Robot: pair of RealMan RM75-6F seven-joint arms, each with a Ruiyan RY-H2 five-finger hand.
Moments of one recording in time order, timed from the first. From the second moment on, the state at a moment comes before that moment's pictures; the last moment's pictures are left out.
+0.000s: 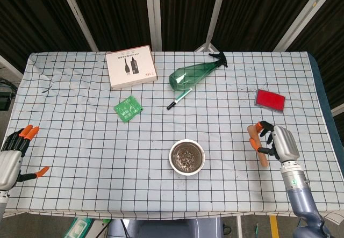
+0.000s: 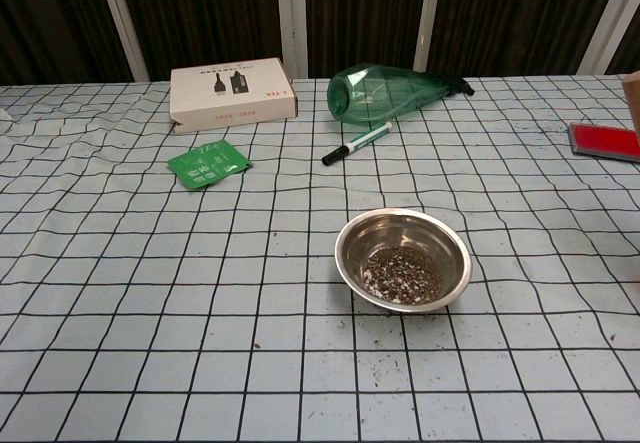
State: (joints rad) left arm -0.11 -1.10 -0.02 -1.66 1.49 1.44 -0.05; right arm 0.34 -1.19 0.23 -1.77 -1.19 1.18 0.17
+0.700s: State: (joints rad) left arm -0.10 -1.10 -0.02 -1.65 1.49 1.44 -0.05; right arm 0.31 -1.17 0.27 -1.77 -1.25 1.22 0.39
